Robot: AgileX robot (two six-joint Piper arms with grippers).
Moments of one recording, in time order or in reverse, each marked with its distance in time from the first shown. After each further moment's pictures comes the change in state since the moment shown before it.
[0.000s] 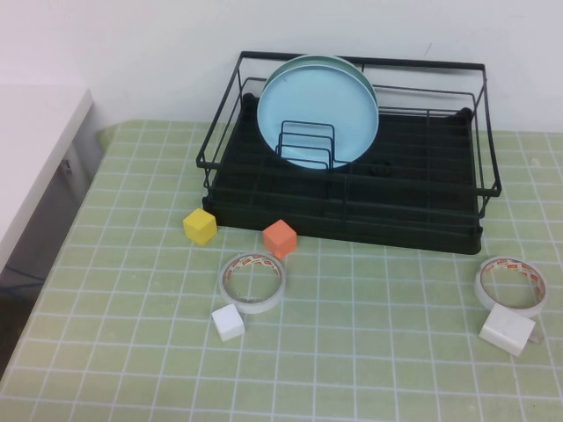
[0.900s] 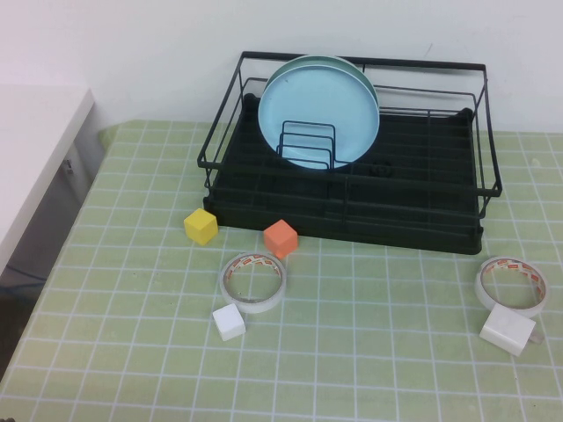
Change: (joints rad) right arm 0.000 0.000 0.000 0.000 0.000 -0.002; left arm 0.000 -0.002 -0.002 -0.234 0.011 0.273
